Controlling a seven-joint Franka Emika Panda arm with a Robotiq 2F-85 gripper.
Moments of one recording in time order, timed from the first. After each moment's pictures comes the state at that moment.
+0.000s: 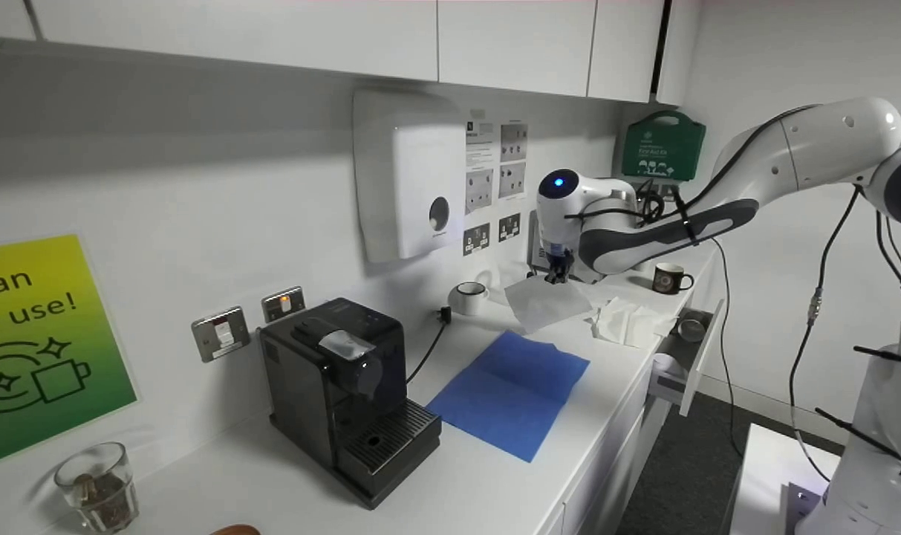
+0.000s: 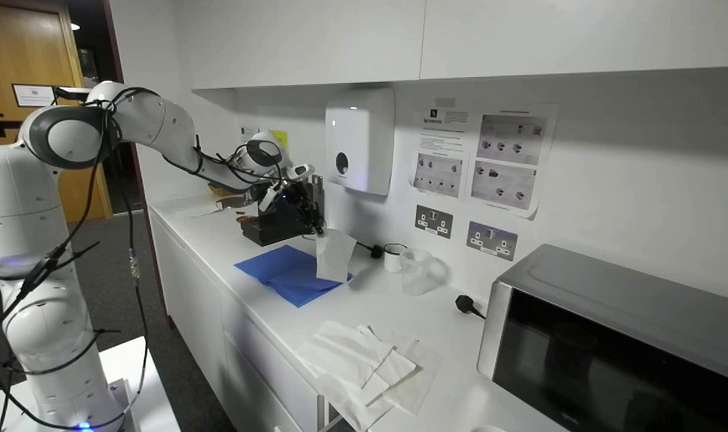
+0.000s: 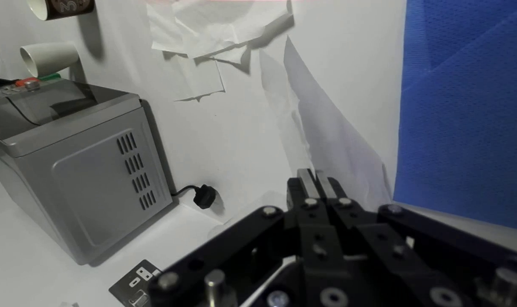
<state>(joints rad) 0.06 0.02 0.05 -1.96 -0.76 2.03 0.48</state>
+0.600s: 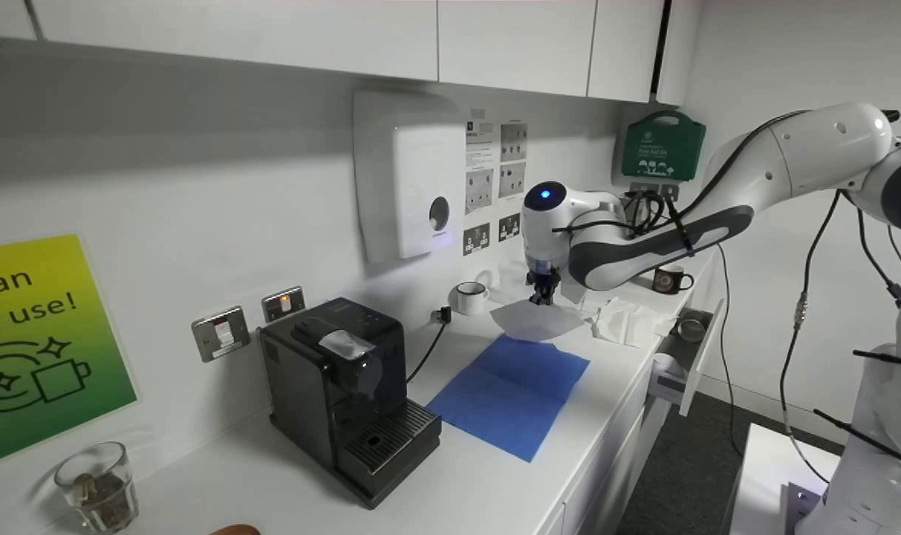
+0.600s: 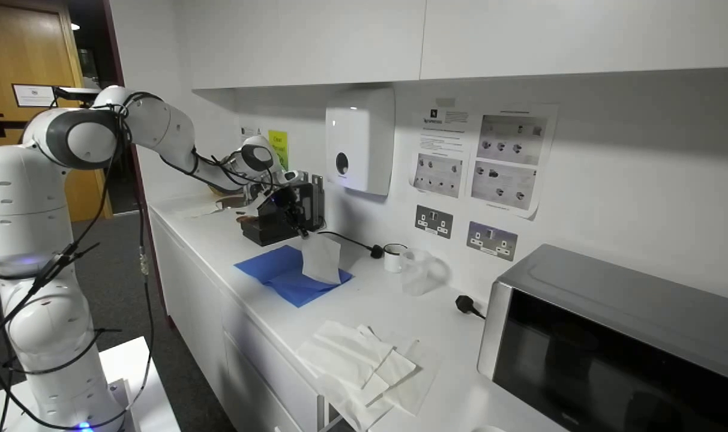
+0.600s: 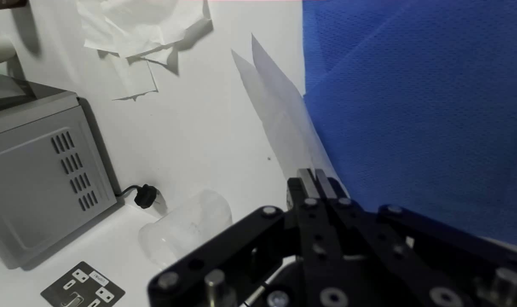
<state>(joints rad) 0.12 0.06 0.11 -1.95 -0.67 2.03 0.51</state>
